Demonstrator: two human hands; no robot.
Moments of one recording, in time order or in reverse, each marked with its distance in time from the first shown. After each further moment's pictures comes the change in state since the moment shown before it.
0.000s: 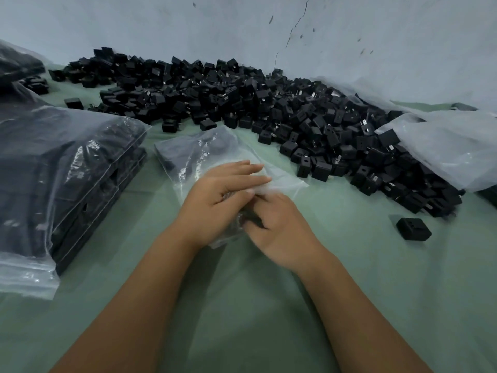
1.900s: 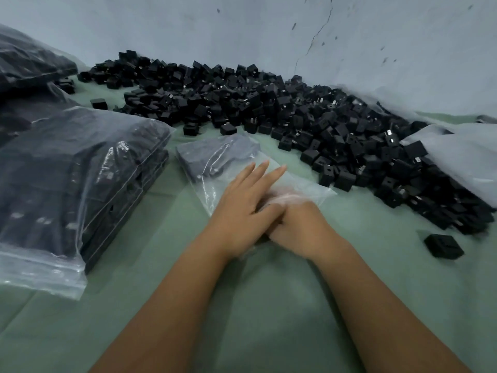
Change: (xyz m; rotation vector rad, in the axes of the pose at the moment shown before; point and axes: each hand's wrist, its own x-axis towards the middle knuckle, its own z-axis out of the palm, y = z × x) left_hand -0.001 -0.009 0.008 0.149 -0.095 -0.211; right_hand 0.028 0.011 0.005 0.026 -0.241 0.181
